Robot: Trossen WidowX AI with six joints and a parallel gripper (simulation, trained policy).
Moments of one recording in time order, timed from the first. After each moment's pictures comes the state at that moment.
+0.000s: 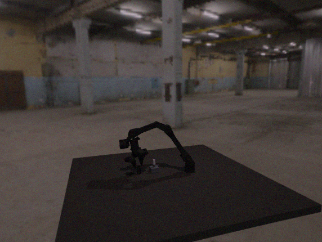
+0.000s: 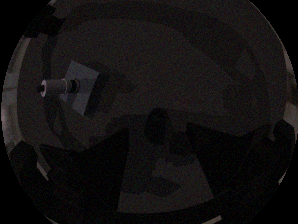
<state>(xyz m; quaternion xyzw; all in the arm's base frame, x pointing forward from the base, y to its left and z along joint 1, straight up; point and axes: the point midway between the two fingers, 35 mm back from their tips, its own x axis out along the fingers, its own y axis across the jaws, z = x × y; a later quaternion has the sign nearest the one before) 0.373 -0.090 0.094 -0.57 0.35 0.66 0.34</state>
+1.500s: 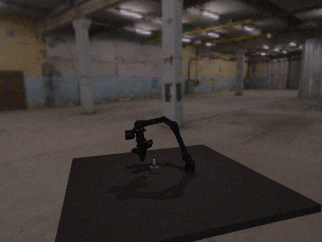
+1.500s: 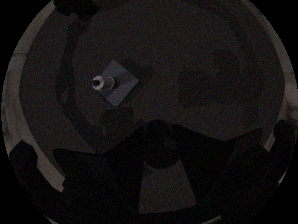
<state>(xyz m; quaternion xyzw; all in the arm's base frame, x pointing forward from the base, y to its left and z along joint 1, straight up) 0.335 -0.085 0.154 -0.63 0.27 0.68 0.26</state>
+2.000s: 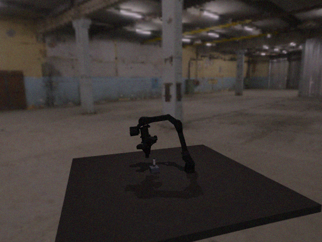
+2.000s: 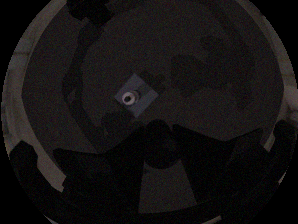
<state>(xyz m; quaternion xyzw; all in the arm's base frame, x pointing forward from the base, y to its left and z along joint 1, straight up) 0.296 -0.091 0.176 -0.62 0.27 0.69 0.26</state>
